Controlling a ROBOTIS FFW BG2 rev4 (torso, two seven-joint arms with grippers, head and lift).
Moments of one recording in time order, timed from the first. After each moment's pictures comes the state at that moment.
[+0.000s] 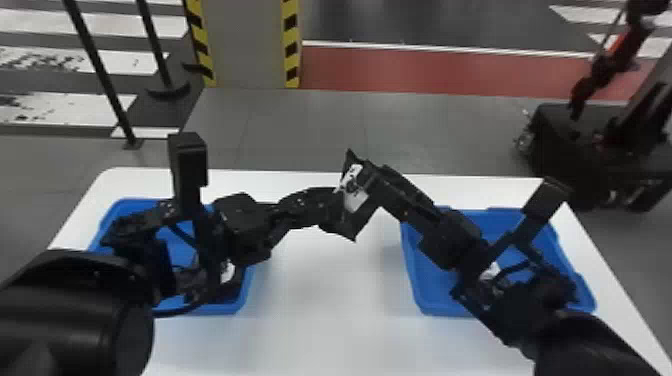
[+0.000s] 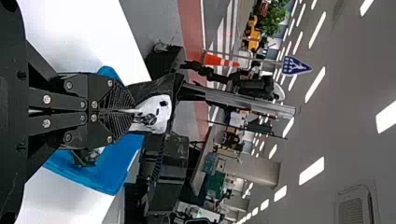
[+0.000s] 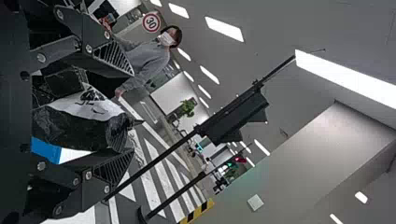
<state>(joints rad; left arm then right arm) 0.04 0.11 -0.06 -2.06 0.14 0.68 -0.87 0.16 -0.01 -0.03 -1.96 -0.65 0.51 0.63</state>
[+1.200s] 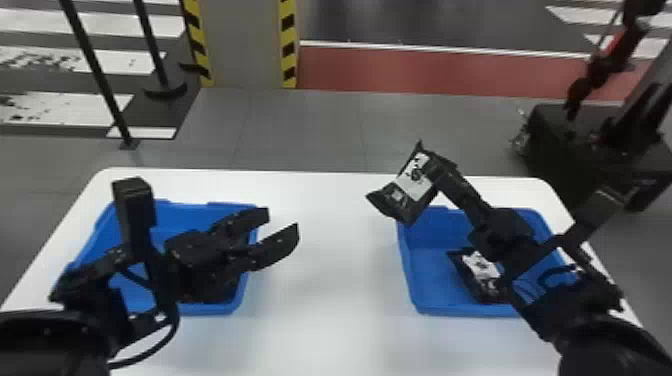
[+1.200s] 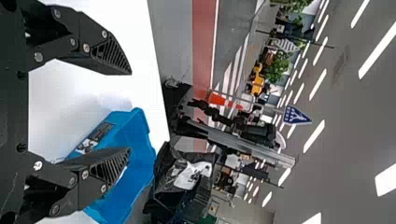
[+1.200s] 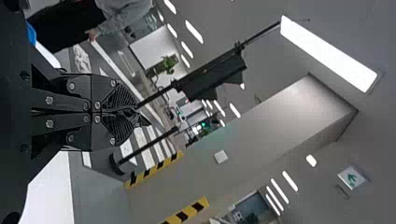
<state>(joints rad) 0.19 0.08 0.08 -2.07 0.16 0.64 -0.80 0.14 -0.02 -0.18 -1.86 -0.57 0.36 0.60</state>
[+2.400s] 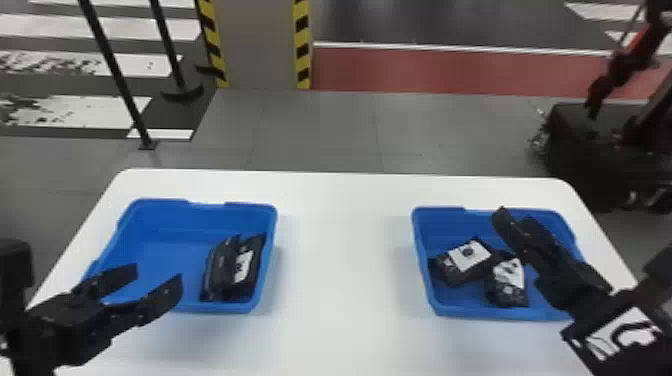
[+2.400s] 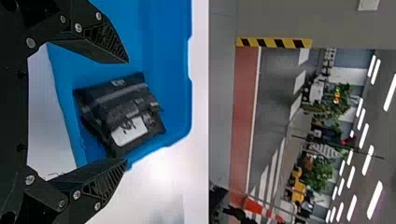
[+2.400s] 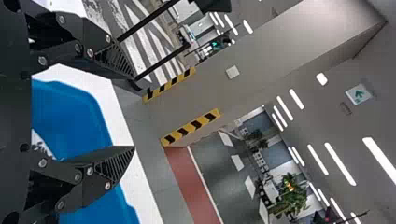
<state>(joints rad) 0.40 0.06 0.41 -2.24 0.02 0.79 -0.73 0.28 -0.07 -0.26 -1.85 -0.59 0.29 0.42</state>
